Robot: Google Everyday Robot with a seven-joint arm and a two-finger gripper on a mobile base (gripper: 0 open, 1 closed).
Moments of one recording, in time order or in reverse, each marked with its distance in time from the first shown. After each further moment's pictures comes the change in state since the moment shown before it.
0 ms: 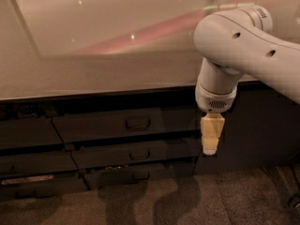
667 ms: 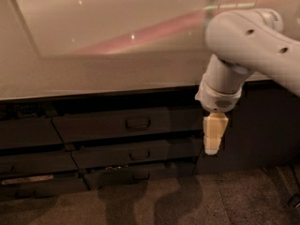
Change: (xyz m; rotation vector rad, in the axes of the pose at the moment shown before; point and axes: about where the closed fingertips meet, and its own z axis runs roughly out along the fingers) arm 0.001 -0.001 0.003 -0.023 -0.078 -0.037
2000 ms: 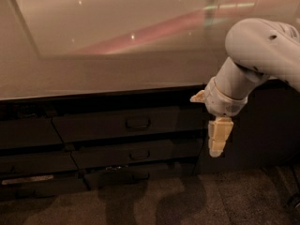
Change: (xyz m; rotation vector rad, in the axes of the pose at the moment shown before) arm -0.004 -0.002 0.011 0.010 -0.169 -0.176
